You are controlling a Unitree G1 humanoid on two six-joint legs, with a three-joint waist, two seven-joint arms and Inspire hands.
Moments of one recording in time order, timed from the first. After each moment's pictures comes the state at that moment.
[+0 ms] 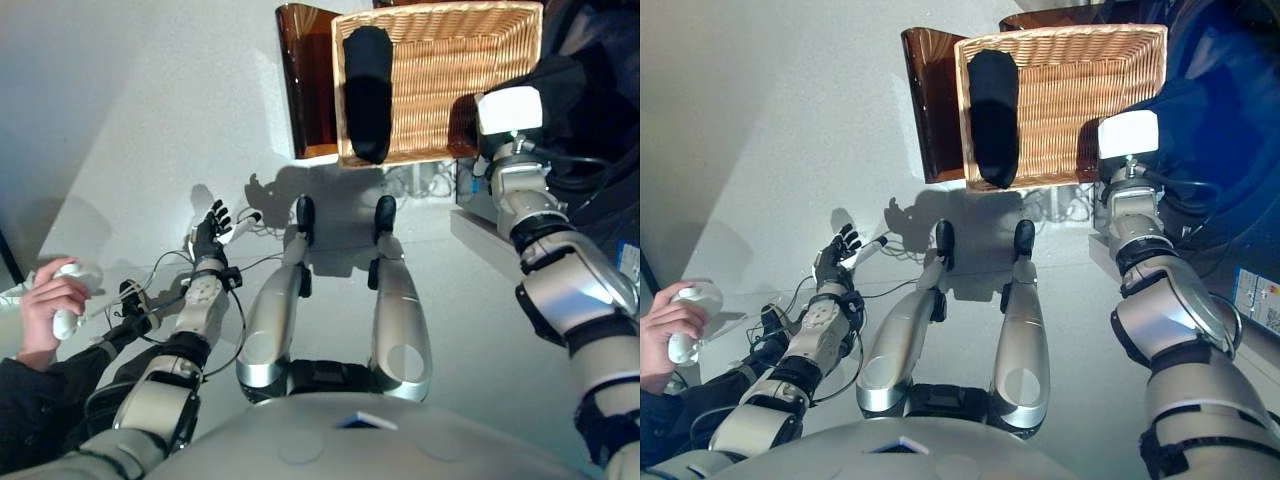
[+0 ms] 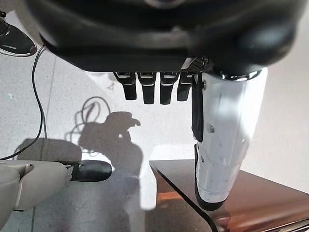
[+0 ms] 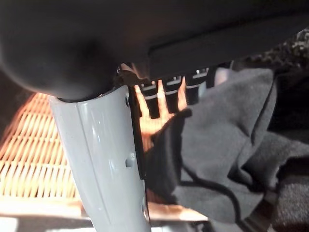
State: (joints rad) left arm -0.18 0.21 -0.17 0.76 -0.47 -0.18 0.26; right arm -0.88 -0.62 0.67 1.18 -0.92 0.18 -0.35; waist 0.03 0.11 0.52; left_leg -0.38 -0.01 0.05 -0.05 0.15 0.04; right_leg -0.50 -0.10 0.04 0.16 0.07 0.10
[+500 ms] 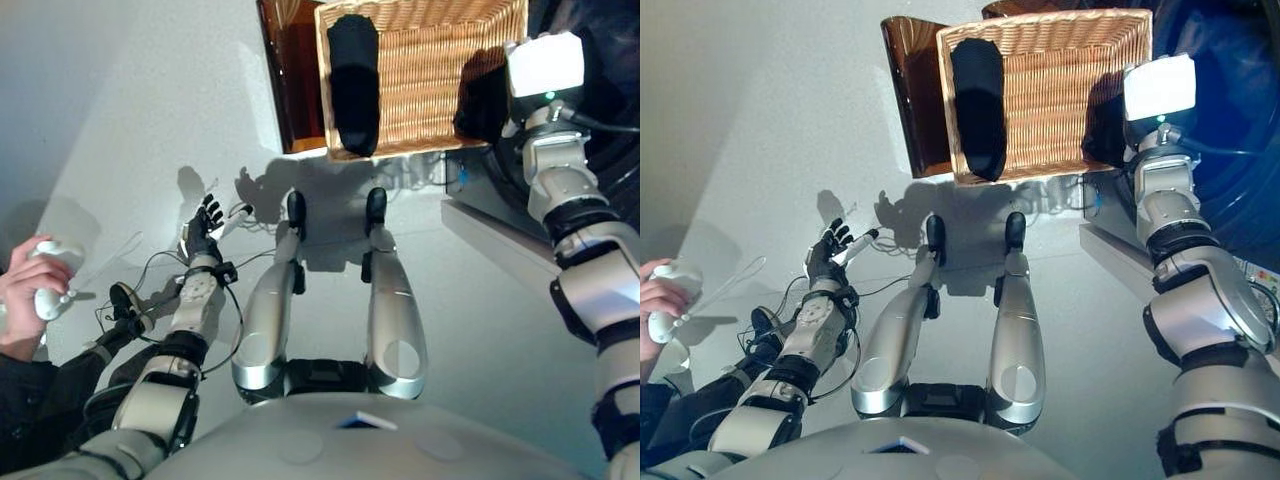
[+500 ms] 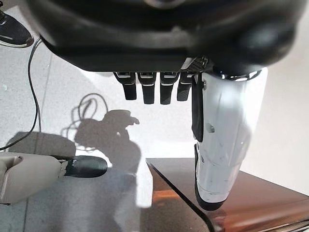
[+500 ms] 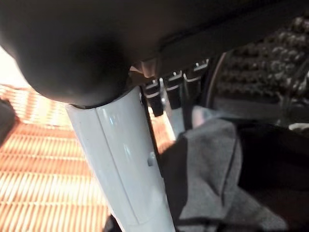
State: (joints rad) left arm -0.17 0.21 -0.13 0.74 -0.49 -0.20 0.26; right arm -0.92 -0.73 0.66 1.06 -0.94 0.20 -0.37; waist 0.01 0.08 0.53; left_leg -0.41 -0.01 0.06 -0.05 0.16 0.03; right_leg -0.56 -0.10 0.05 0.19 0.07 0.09
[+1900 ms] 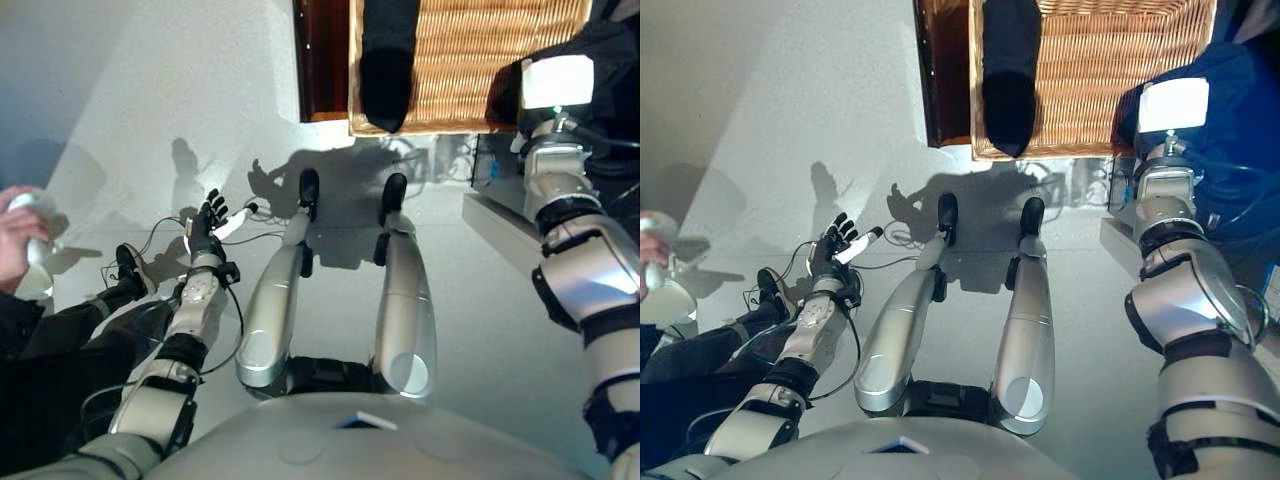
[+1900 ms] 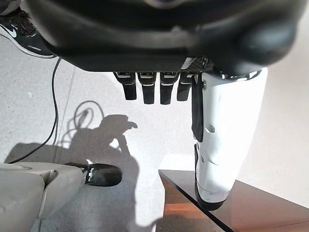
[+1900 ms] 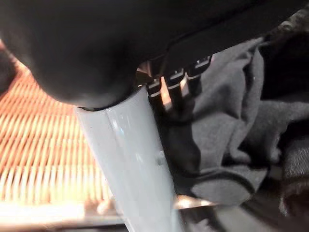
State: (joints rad) left arm -0.16 0.22 -0.18 0.71 -0.49 -0.20 0.26; right arm -0.95 -0.56 0.54 1.31 -0.78 0.22 -0.44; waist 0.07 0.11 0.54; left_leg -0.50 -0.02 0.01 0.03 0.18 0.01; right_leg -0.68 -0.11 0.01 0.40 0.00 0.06
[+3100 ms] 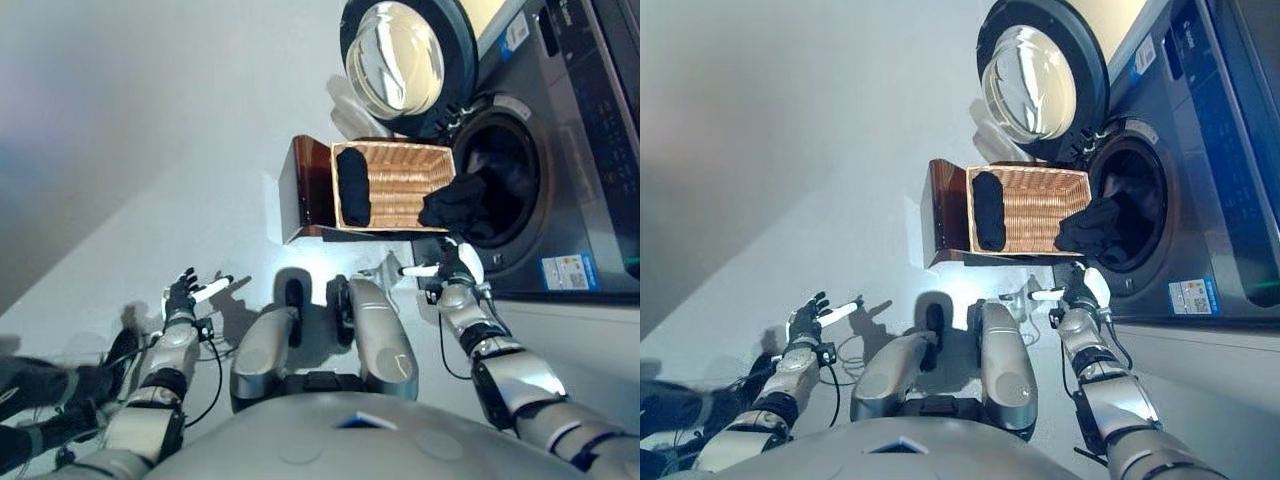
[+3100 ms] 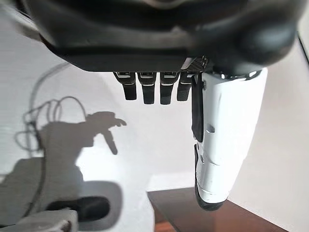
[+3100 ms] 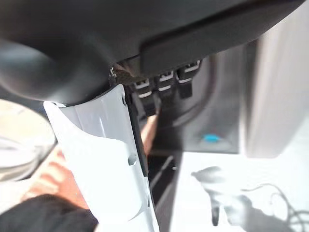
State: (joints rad) left arm -0.05 0.26 -0.03 1.00 -0.27 -0.09 0.24; right arm -0.32 -0.31 0.18 1.19 -0.17 0.01 -0.37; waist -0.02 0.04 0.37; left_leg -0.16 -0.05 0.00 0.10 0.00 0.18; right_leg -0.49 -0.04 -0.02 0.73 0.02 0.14
